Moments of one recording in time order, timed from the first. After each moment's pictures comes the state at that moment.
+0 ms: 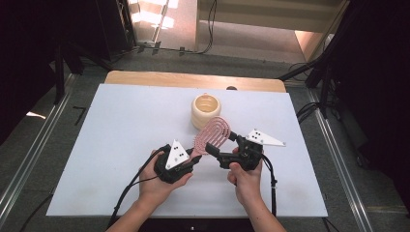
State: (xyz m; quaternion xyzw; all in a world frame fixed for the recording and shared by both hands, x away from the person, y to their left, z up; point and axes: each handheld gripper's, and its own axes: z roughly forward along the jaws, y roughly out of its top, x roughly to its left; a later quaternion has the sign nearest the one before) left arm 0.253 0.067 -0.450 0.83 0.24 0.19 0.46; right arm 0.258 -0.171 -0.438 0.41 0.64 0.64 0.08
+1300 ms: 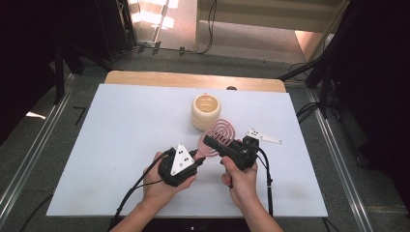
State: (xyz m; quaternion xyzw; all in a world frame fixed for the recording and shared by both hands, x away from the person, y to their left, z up) left arm 0.246 0.058 -0.453 0.83 0.23 0.21 0.46; right arm 0.268 -0.168 -0.451 0.46 0.59 0.67 -0.02
